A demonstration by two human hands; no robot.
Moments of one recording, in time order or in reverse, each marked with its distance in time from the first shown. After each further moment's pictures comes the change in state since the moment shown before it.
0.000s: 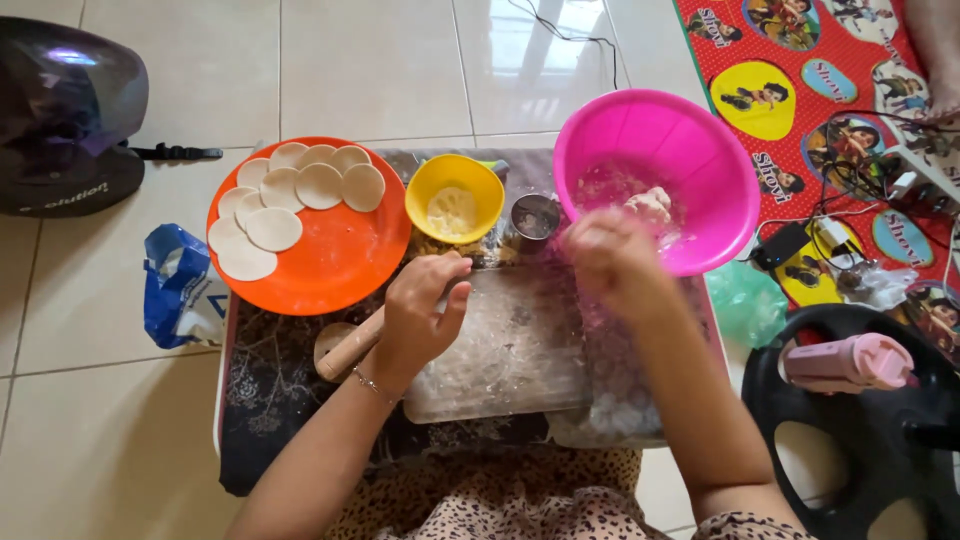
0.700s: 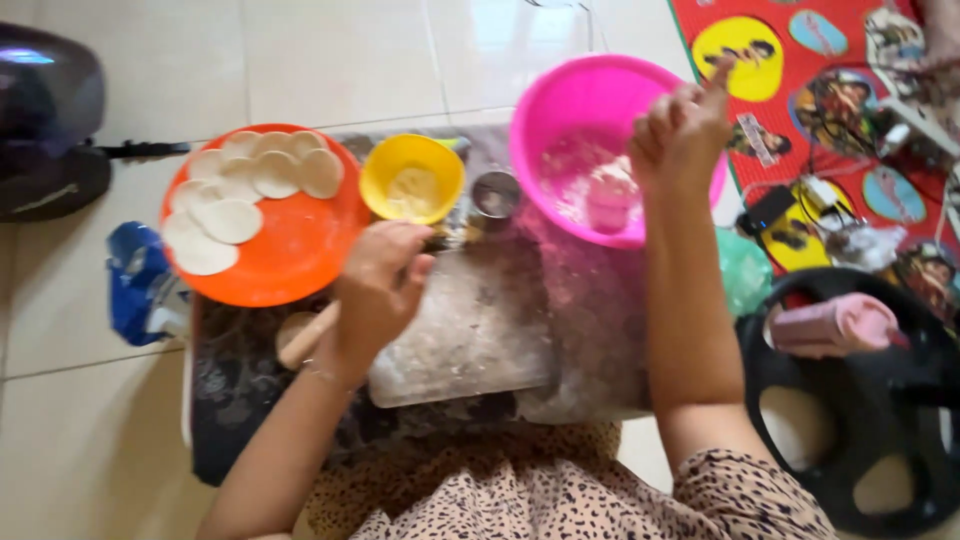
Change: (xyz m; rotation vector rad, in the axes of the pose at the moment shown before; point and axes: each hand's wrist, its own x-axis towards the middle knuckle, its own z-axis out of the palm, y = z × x) left_hand 0.042 0.041 -0.017 0.069 -0.260 -0.092; right_hand 0.049 -0.096 -0.044 0.426 0.334 -0.369
